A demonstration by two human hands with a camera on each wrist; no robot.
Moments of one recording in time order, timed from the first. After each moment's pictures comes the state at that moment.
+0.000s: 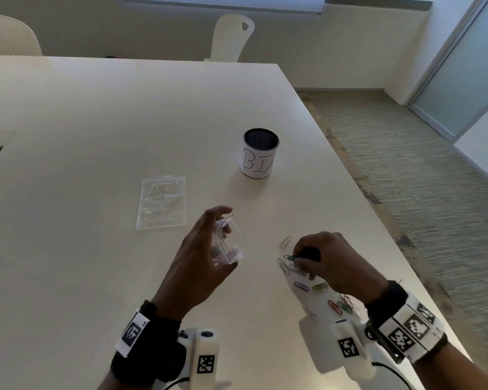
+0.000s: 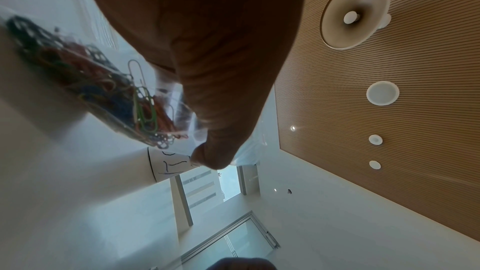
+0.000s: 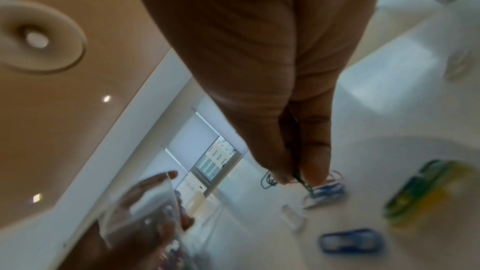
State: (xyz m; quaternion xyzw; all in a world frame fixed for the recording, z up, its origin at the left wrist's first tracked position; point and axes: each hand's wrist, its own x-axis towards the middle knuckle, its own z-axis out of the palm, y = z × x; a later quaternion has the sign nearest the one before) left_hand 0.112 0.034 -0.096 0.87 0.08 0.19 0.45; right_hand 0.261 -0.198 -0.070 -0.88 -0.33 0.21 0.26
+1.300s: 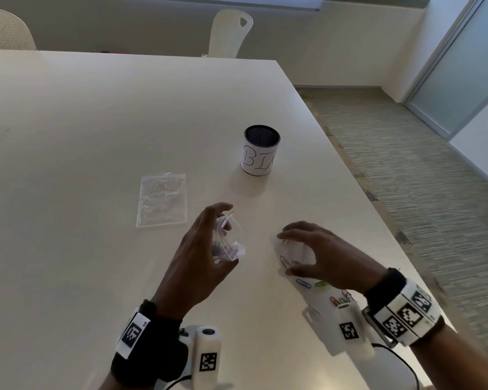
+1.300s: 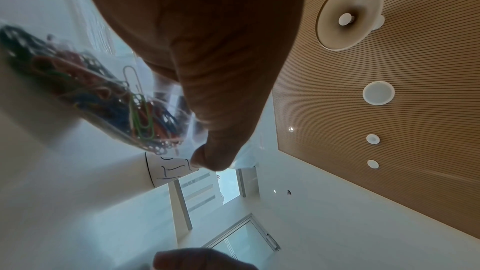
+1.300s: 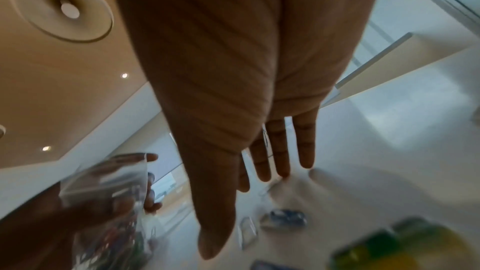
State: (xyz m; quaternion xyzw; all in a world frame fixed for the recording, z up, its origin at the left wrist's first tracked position) left_hand 0.111 0.038 -0.096 0.86 0.07 0.20 0.46; right_hand 0.269 -0.193 -0.073 -0.86 -0.44 0.20 0.14
